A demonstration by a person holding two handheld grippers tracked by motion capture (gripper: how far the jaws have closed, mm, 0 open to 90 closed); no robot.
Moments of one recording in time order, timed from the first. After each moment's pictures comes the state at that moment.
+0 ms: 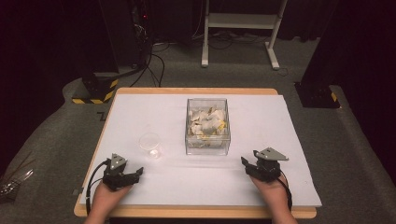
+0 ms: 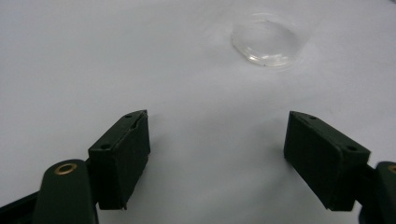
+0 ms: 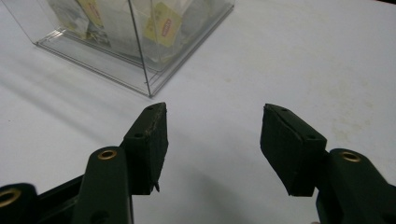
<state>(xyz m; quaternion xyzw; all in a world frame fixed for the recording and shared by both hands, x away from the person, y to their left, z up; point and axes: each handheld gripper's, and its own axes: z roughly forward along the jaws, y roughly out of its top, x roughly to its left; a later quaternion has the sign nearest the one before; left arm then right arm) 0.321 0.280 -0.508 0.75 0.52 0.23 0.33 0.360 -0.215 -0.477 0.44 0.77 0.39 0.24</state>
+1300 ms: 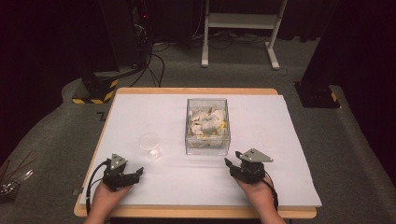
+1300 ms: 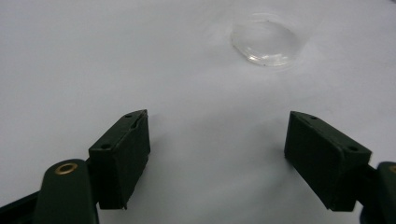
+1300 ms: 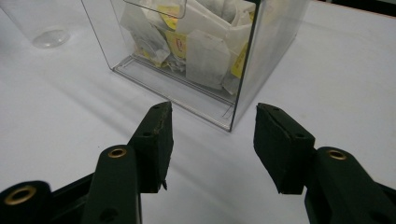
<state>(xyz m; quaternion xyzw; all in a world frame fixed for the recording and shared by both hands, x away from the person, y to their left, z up) 0.321 0.280 -0.508 0.75 0.52 0.23 0.33 0.348 -0.165 -0.466 0.40 0.78 0.42 0.22</state>
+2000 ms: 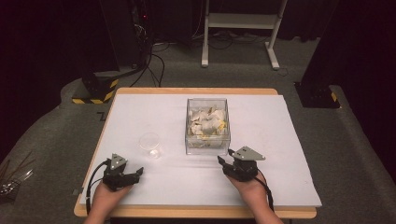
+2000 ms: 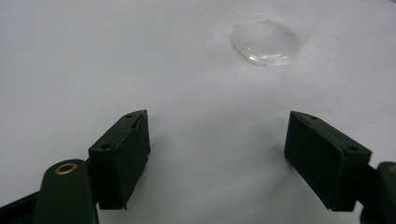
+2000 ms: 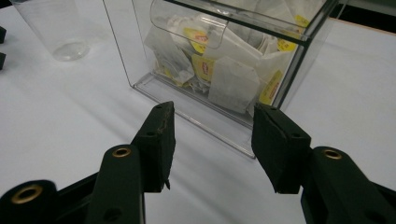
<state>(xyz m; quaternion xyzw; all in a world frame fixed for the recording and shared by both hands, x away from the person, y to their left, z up) 0.321 0.280 -0.508 0.75 0.52 0.23 0.33 0.351 -0.144 -0.459 0.38 0.79 0.44 0.22</state>
